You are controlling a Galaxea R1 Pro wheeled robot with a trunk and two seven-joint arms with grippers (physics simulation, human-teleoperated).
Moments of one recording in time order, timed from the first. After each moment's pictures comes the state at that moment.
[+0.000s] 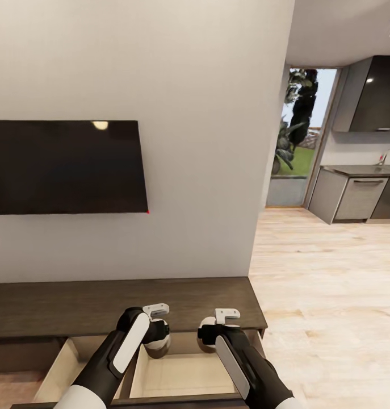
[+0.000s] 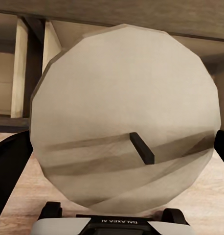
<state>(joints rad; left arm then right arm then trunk) -0.48 -0.09 -0.24 -1.06 0.67 0.92 0.60 -0.44 0.17 0.37 -0.95 -0.42 0.62 -0.40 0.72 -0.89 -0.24</state>
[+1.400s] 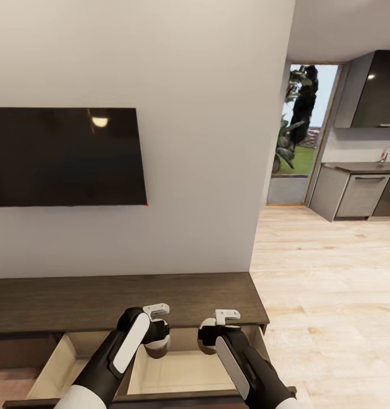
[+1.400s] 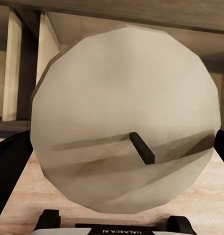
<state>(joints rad) -0.48 -0.09 -0.24 -1.06 0.67 0.92 0.60 -0.44 0.17 0.37 -0.94 -0.42 0.62 -0.40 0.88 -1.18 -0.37</state>
